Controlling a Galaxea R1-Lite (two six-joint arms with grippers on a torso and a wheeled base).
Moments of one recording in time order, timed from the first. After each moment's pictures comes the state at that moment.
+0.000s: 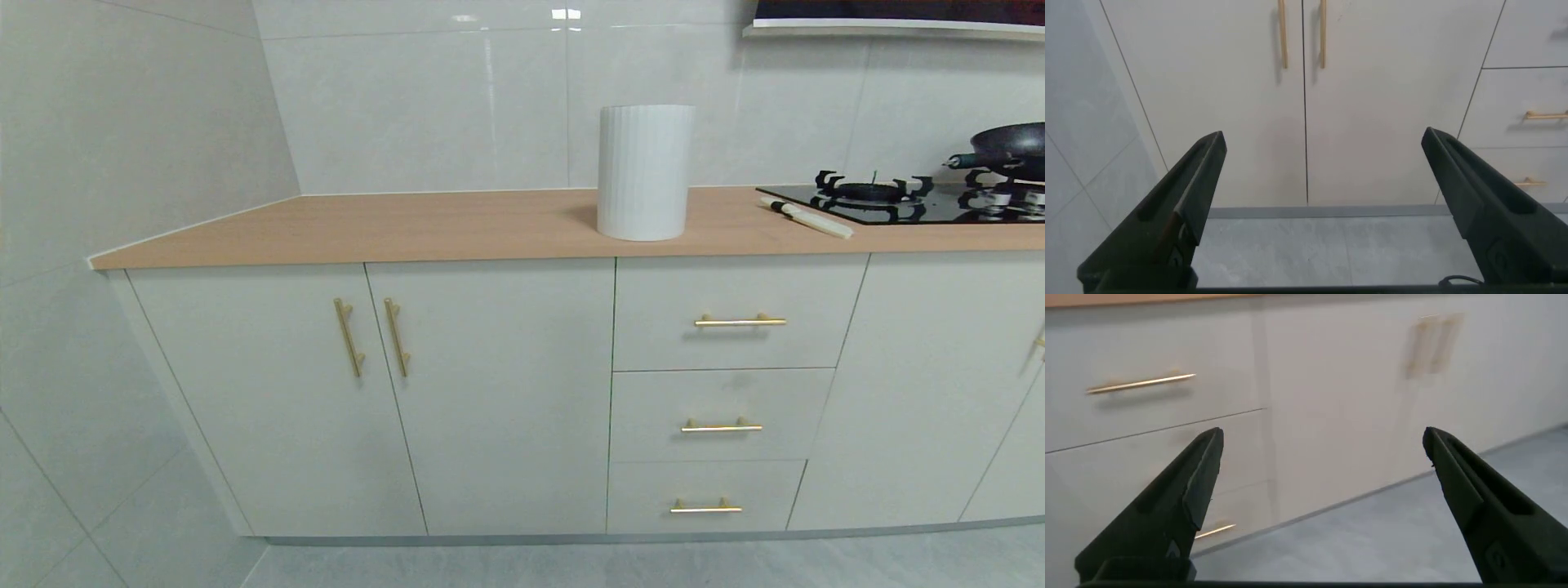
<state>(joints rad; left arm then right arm) 0.00 0.00 0.00 0.00 -0.01 0.00 0.16 0.65 -0.29 -0.34 -0.63 -0.08</state>
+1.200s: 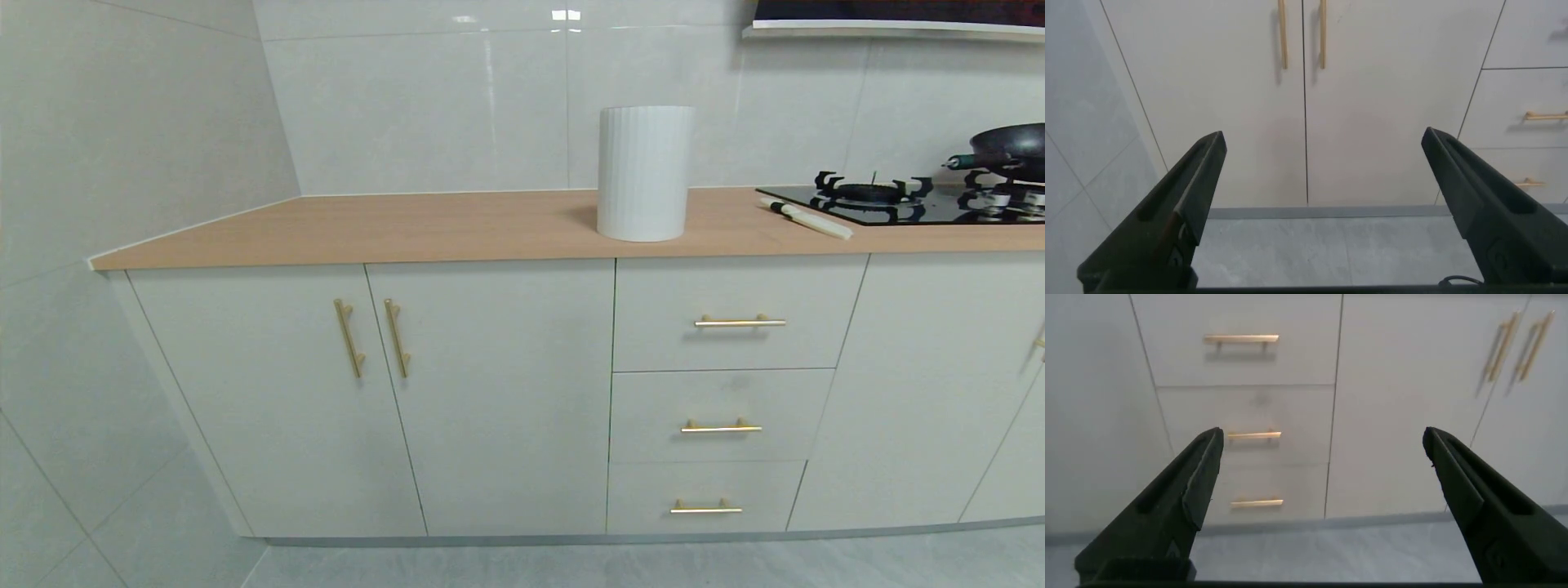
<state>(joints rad) 0.00 0.00 0.00 0.00 -0.01 0.00 0.00 0.00 -0.01 -0.04 -0.05 -0.05</state>
